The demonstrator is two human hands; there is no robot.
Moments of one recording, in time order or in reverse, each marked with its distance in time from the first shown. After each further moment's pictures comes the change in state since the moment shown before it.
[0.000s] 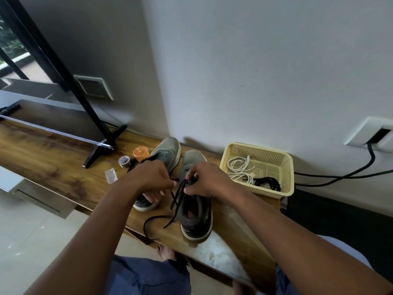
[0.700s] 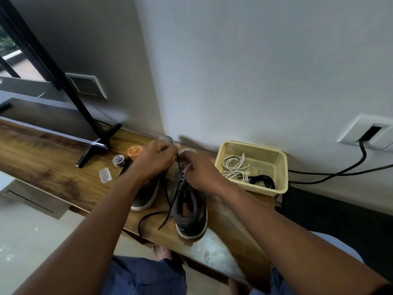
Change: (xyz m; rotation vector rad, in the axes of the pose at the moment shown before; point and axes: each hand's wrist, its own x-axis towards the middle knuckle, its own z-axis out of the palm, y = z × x) left_hand 0.013 0.031 0.004 -0.354 0.451 0.272; right_hand 0.009 -0.003 0.007 0.318 0.188 -0.149
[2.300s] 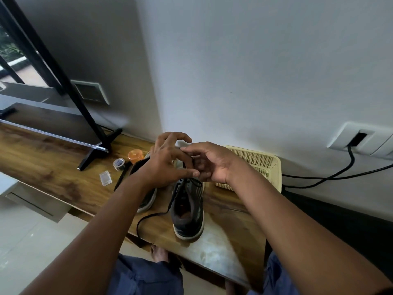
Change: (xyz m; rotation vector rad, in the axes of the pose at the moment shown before) left_hand -0.023 0.032 0.002 0.321 -0.091 0.418; right_hand -0.002 -0.029 -0.064 0.903 -0.284 0.486
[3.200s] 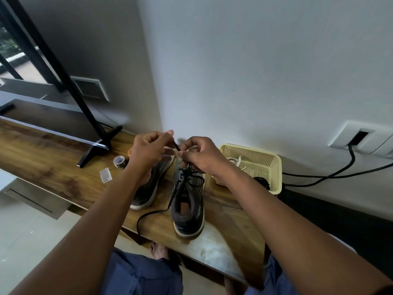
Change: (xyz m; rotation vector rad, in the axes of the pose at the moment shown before) left_hand 0.007 -0.014 -0.005 -0.836 0.373 -0.563; right_hand 0.002 0.011 0.016 -0.464 0.223 -0.431
